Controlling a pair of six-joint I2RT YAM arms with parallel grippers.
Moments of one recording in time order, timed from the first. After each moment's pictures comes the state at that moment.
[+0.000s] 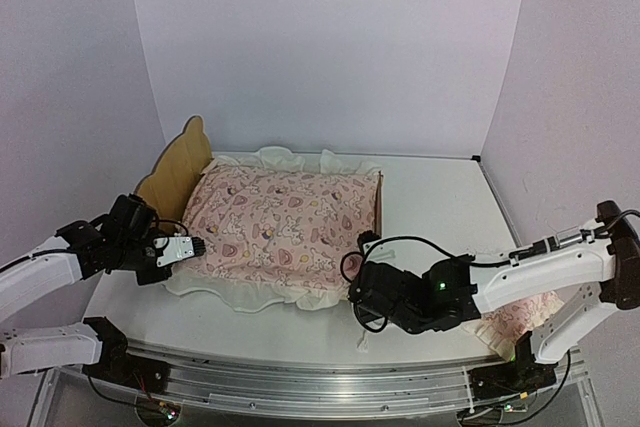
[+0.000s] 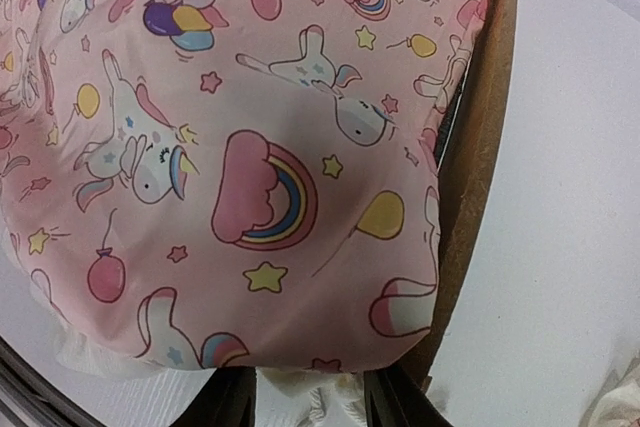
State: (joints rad) left arm -0.50 0.87 0.58 -0.64 -0.16 0.89; right arm 1.34 1.52 0.91 -0.40 0.68 0.80
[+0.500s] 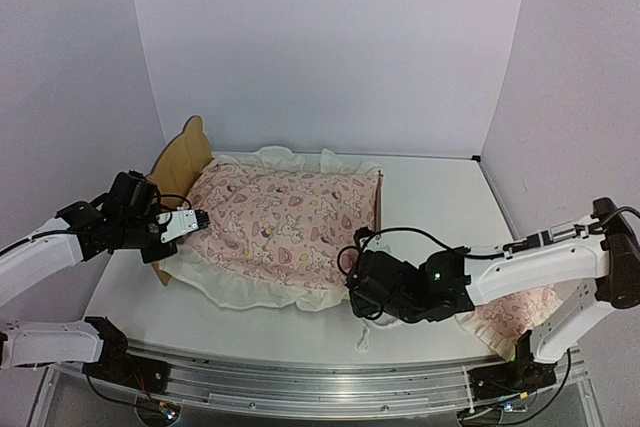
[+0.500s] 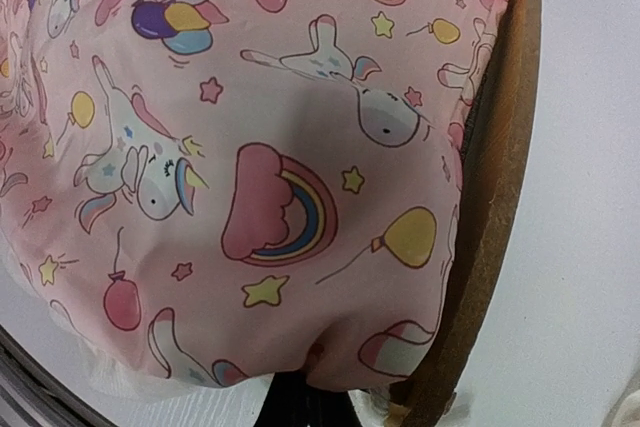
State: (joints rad) left arm -0.50 0.94 0.72 -0.60 -0.17 0.87; right arm 1.29 1.55 0.94 -0.38 0.60 0.81
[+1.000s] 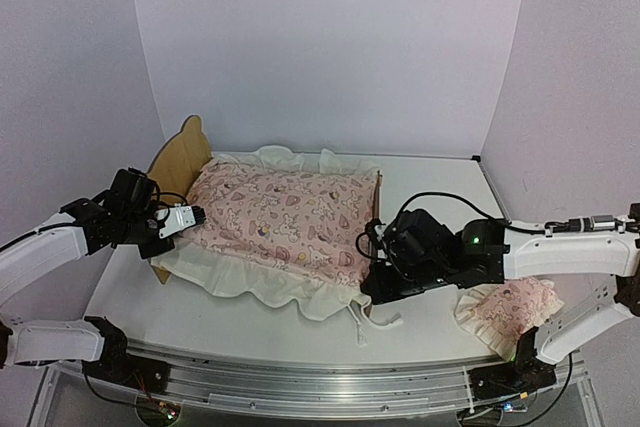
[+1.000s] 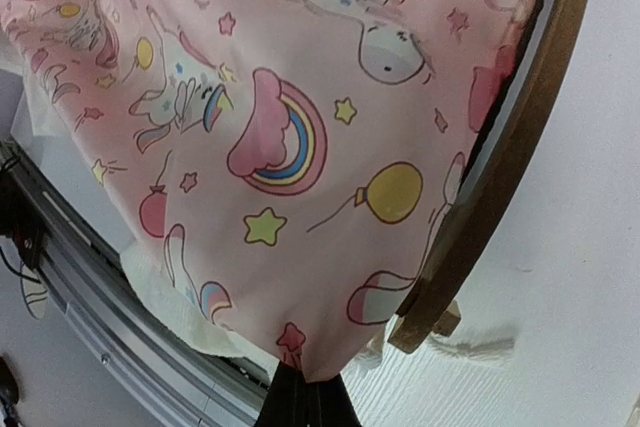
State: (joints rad) left arm -0.42 0.99 0.72 -0.56 -0.19 0.90; right arm 1.13 1.37 0.93 -0.49 0.12 0.77
